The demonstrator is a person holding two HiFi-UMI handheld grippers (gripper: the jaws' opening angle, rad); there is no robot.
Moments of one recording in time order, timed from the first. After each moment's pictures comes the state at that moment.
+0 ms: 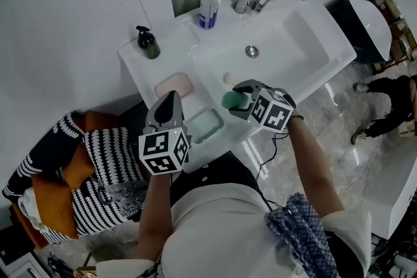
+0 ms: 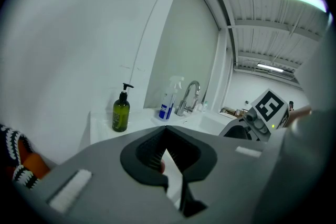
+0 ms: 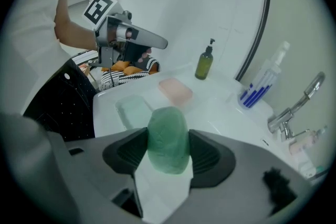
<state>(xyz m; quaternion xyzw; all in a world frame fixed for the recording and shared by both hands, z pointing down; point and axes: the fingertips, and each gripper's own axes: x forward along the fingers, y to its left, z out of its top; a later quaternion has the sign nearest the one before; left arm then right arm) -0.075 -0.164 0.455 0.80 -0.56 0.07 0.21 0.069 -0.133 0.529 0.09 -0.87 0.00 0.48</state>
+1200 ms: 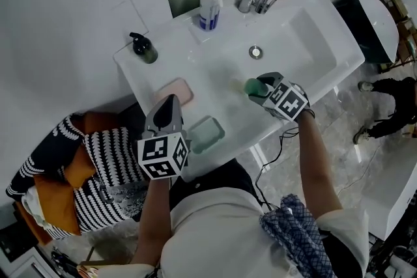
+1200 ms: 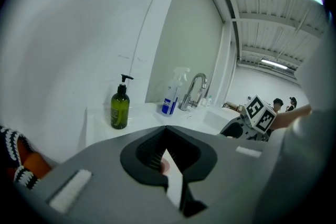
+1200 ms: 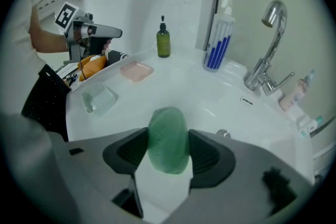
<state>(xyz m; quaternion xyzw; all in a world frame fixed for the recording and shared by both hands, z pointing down) -0.071 -0.192 0.476 0.79 -0.57 0.10 0.23 0.153 -0.206 0.574 0.20 -0.84 0.11 0.49</state>
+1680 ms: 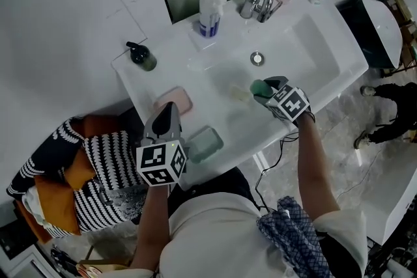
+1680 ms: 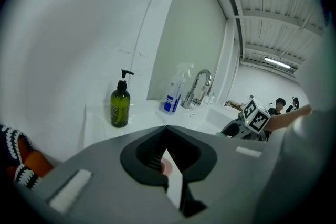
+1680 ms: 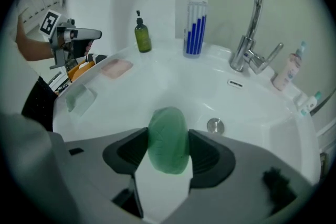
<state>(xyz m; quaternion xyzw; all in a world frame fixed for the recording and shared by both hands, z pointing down) -0.070 -0.204 0.487 0.78 -0.57 0.12 0.24 0.186 -0.239 0.603 0.25 -0.82 0.16 0.48</state>
